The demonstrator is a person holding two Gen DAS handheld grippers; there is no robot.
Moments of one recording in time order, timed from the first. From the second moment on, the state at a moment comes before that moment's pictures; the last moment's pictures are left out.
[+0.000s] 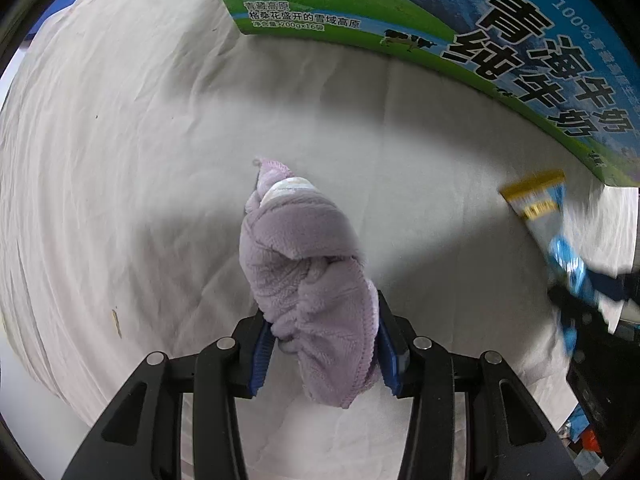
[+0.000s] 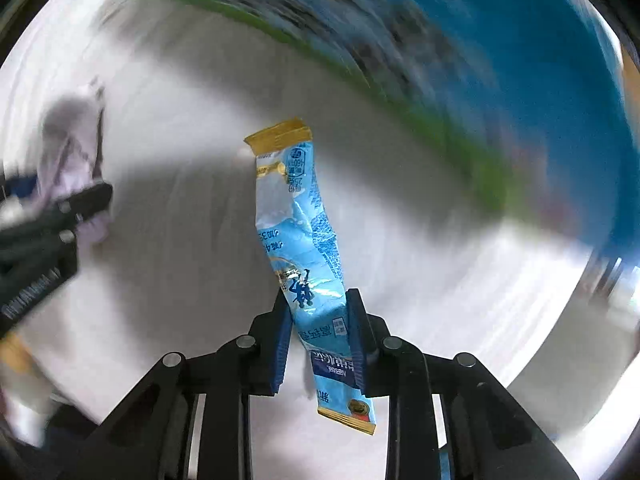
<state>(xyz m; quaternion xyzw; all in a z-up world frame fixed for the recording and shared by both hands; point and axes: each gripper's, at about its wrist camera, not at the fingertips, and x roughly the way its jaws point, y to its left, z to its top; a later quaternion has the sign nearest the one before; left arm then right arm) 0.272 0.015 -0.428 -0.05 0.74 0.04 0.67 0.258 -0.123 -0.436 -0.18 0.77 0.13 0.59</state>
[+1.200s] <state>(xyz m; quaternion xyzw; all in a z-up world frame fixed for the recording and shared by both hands) 0.254 -0.029 -0.256 -0.05 0.65 -0.04 0.76 0.236 -0.200 -0.226 0.12 0.74 0.15 0.64</state>
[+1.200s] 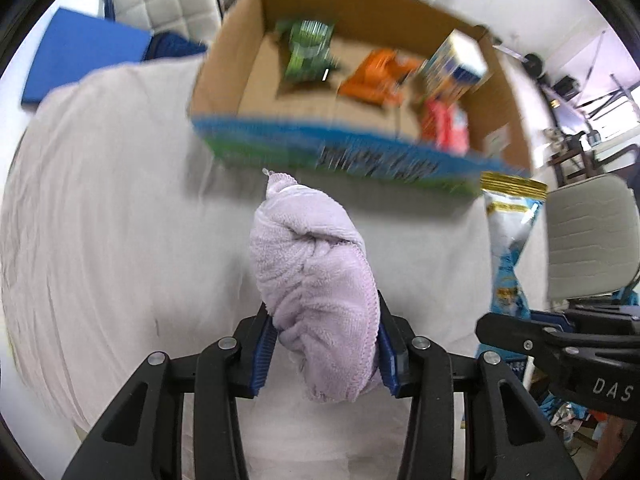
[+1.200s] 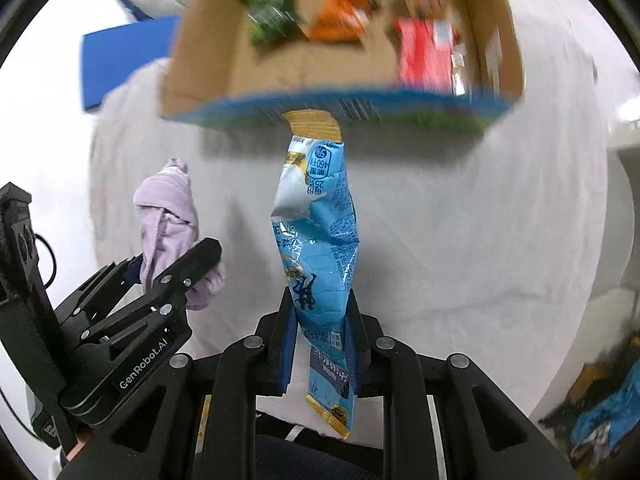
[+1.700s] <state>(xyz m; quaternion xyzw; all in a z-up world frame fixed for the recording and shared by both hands) 0.377 0.014 -0.217 -0.05 0.66 -0.08 0.75 0.376 -0.153 -0.175 -0.13 0.67 0.21 0.70</state>
